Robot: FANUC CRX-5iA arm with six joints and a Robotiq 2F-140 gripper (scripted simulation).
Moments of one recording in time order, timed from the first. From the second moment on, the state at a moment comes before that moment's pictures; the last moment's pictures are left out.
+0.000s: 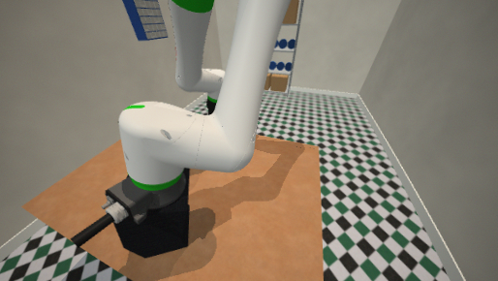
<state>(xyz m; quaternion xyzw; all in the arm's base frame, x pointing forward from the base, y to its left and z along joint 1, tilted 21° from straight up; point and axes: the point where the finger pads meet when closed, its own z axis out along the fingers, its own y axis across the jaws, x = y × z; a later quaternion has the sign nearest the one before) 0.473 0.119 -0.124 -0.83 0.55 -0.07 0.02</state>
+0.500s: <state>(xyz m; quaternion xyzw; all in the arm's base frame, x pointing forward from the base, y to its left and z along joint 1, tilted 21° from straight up) 0.472 0.119 -0.125 -0.82 0.55 -0.13 -0.04</state>
